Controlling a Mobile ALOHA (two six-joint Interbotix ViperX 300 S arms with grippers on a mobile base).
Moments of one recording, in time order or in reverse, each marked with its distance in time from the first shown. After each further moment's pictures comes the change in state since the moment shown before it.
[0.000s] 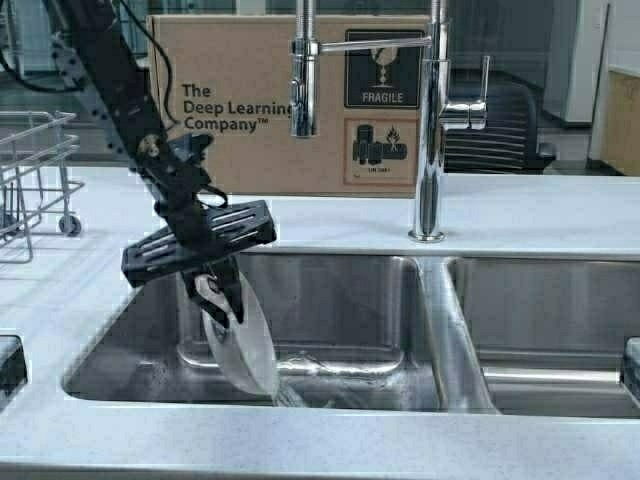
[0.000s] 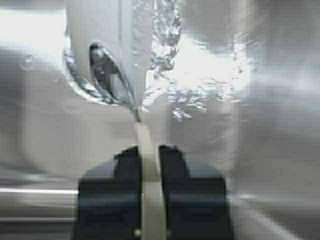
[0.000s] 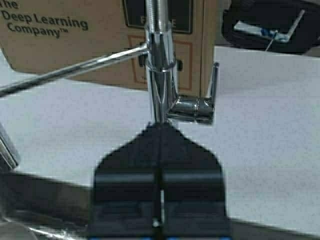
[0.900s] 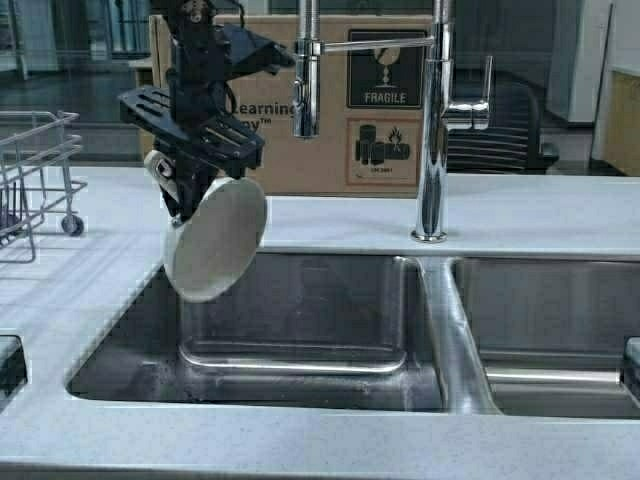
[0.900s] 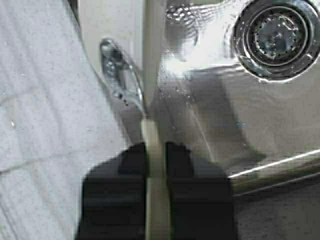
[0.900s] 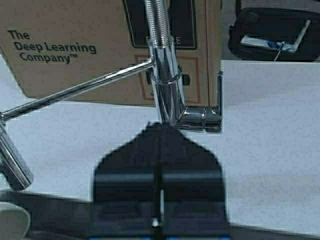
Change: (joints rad) left arm -0.092 -0.236 -0.166 0.322 0.660 0.348; right arm -0.002 -0.003 0.040 0.006 -0.081 0.067
